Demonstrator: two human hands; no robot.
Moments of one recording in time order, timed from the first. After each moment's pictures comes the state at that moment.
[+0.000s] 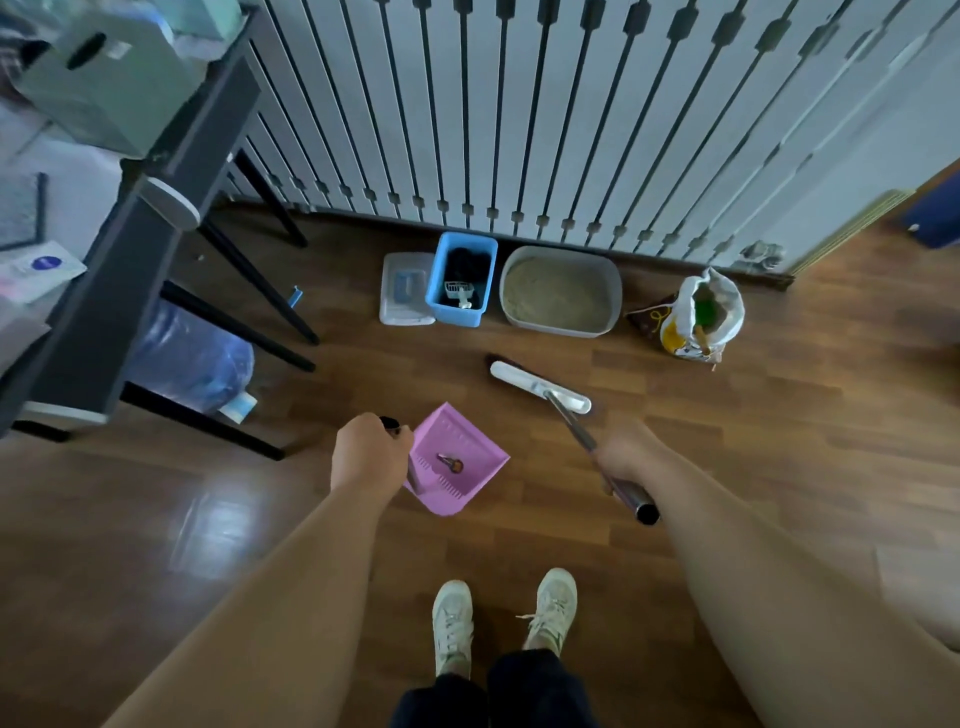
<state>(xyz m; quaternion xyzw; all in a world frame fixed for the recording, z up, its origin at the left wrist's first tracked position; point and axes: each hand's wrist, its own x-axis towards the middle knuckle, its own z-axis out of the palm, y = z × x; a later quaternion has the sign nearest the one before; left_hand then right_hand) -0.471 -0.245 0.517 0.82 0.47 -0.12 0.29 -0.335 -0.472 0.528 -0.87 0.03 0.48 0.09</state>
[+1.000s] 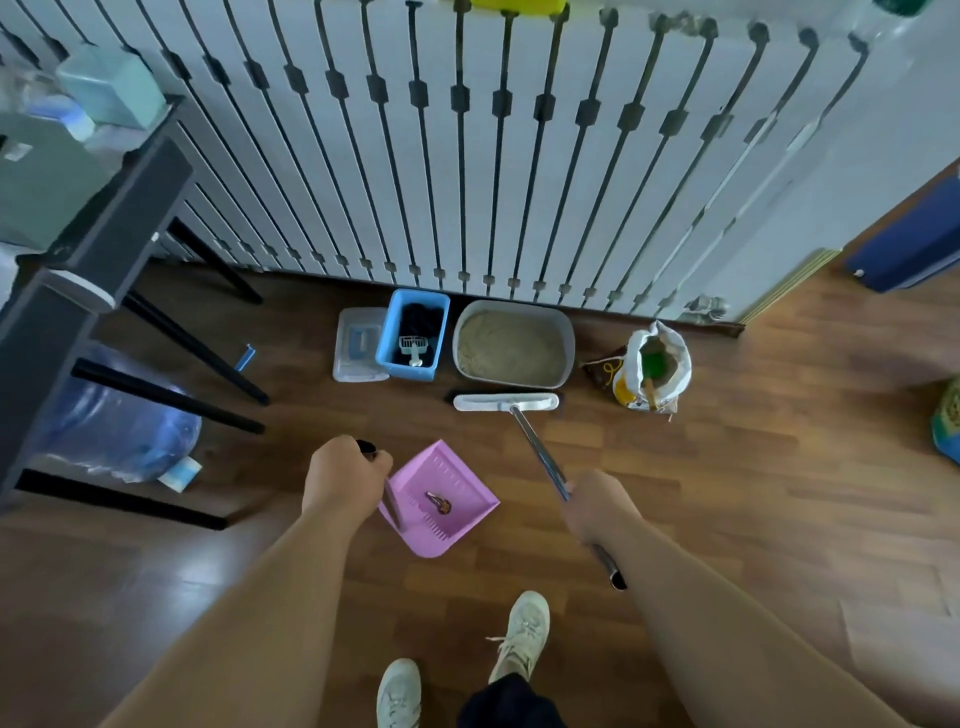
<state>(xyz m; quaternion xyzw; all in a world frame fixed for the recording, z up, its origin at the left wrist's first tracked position) -0.343 -0.298 0.543 0.82 0.47 -0.12 0.30 -0.245 -0.541 0.511 -0.89 0.02 0.44 0.12</state>
